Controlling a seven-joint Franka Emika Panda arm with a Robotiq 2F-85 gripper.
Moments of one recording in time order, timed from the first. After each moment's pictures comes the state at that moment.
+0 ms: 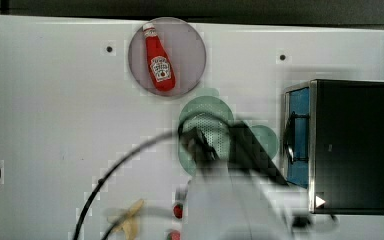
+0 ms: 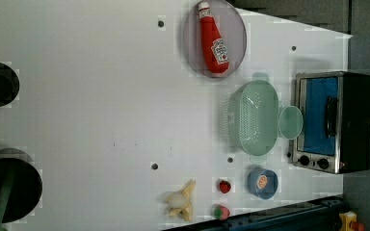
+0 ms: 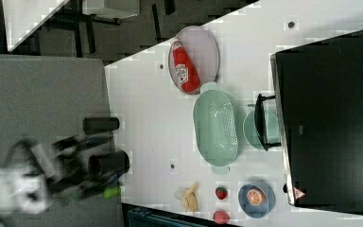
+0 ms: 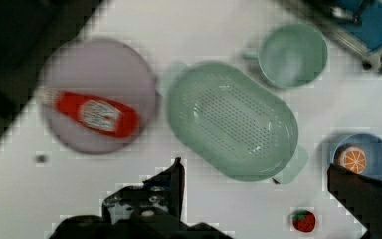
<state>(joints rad) -0.01 -0.43 -0.02 -2.17 -0.03 0.29 0.14</state>
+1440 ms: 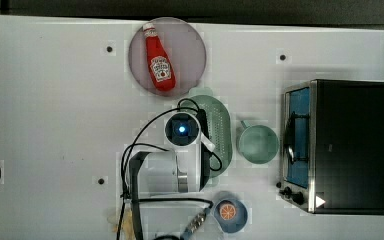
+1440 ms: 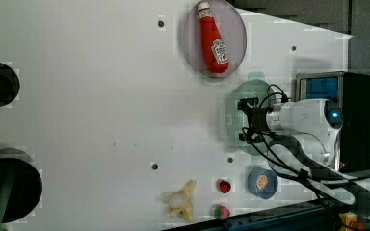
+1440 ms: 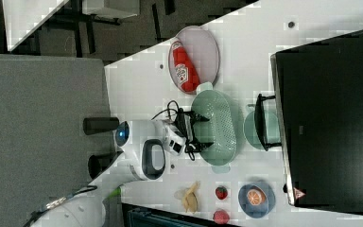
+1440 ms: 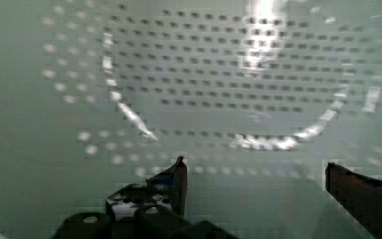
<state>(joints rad) 0.00 0.38 0.07 -2.39 -0.03 1.14 0.73</state>
